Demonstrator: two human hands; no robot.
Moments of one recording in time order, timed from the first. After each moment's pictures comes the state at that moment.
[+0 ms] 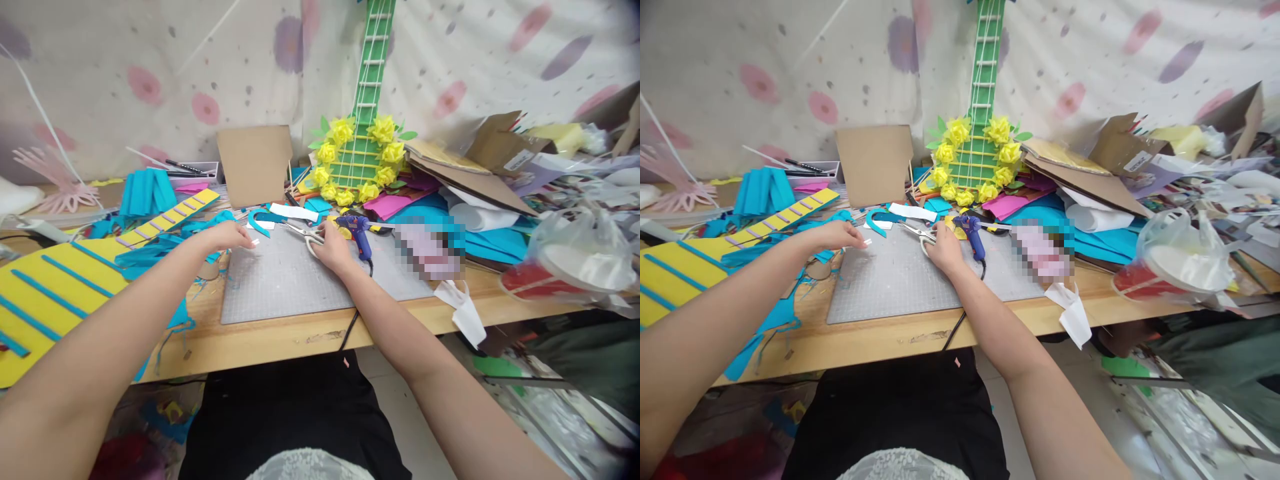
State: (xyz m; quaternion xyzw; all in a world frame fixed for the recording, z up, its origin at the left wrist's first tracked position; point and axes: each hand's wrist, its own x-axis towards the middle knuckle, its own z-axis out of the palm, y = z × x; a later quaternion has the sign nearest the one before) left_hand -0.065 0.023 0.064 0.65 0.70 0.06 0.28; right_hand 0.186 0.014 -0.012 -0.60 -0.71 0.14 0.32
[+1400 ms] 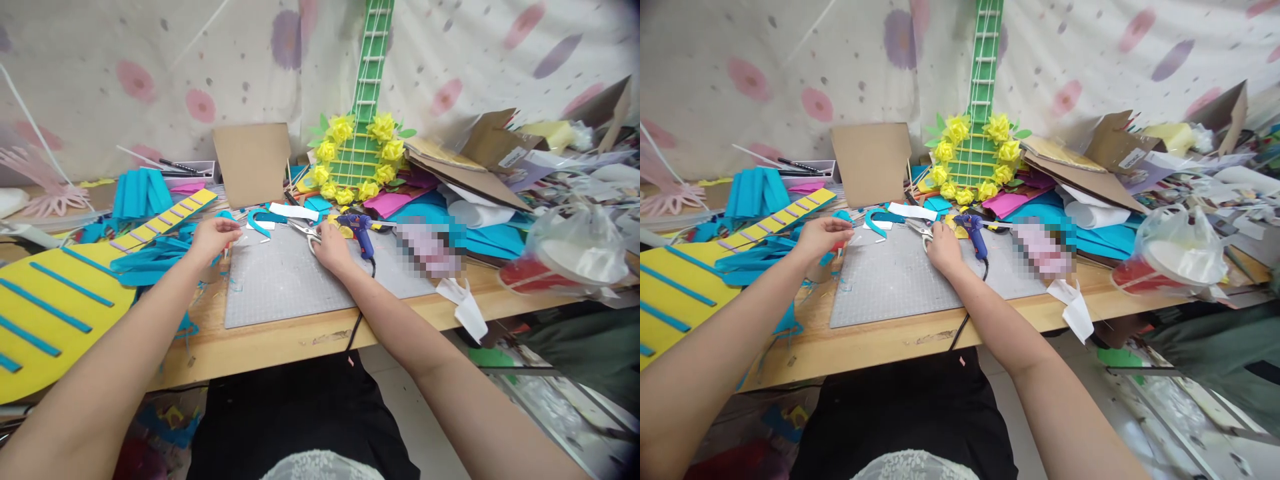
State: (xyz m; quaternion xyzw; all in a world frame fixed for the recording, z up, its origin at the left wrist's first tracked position) left_hand -0.088 0.016 0.031 0.50 0.63 0.47 0.37; right_hand 0.175 0.011 -0.008 -0.63 -0.74 0.06 0.24
